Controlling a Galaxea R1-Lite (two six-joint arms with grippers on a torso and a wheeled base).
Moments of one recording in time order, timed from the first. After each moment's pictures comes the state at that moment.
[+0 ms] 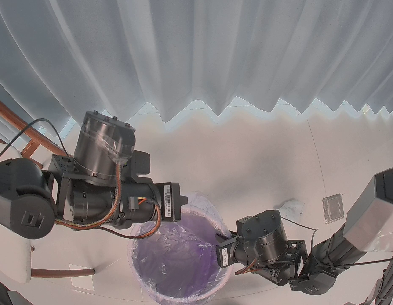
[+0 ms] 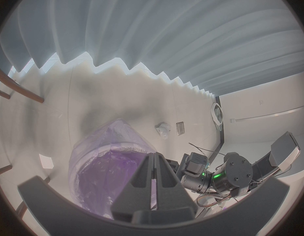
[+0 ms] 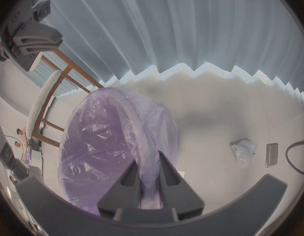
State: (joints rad) left arm -0.72 1.63 -0.96 -0.08 -0.05 -0.52; right arm 0.93 2.05 -0.62 -0.86 -0.34 0.32
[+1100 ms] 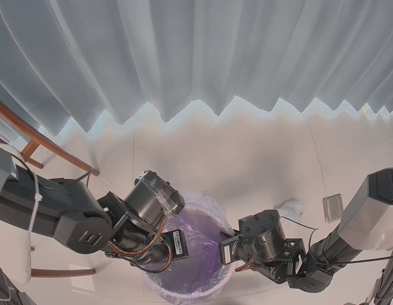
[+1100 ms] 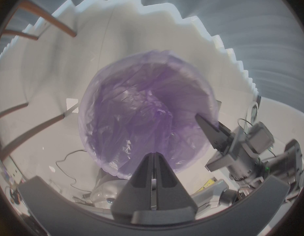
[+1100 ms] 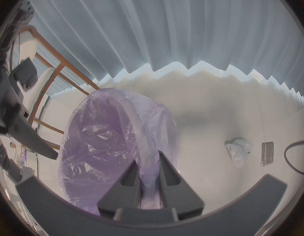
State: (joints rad) left arm -0.77 1.82 -0.97 0.21 -0.01 -0.90; right arm 0.91 2.07 -0.62 -0.86 -0.37 0.32
